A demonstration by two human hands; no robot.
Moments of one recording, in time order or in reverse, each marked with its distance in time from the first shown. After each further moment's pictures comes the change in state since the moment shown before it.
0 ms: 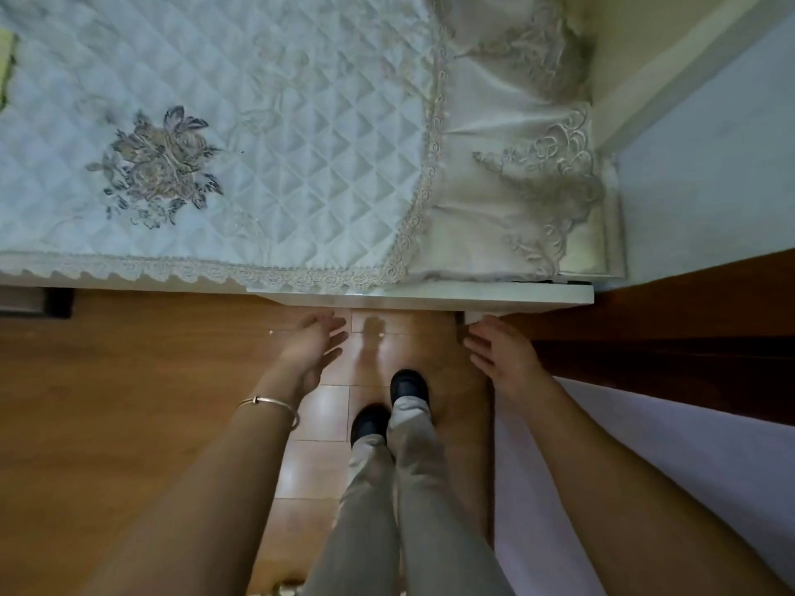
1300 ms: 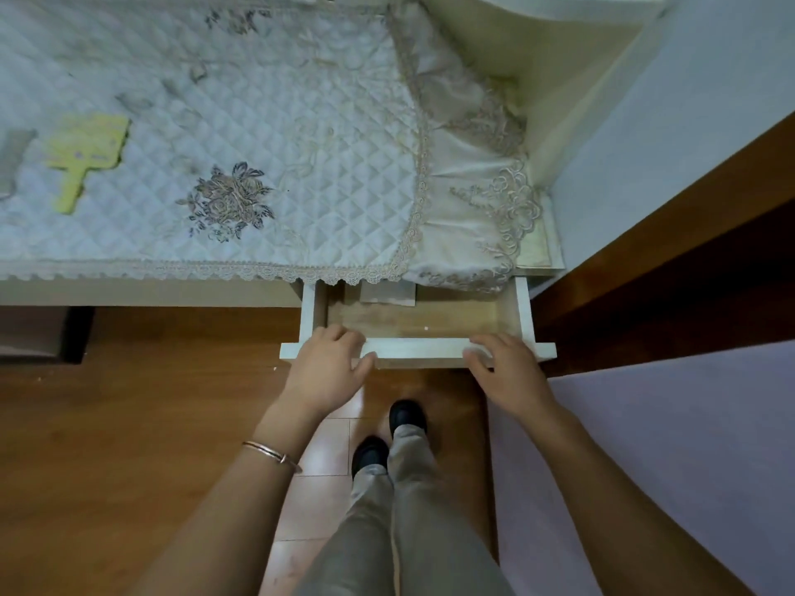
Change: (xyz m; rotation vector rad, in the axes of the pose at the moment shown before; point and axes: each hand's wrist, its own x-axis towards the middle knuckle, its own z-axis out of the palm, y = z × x) left_hand -0.112 -0.007 -0.025 1.284 0.095 0.893; right_hand -0.112 0.018 -0.027 -1.170 0.138 -0.862
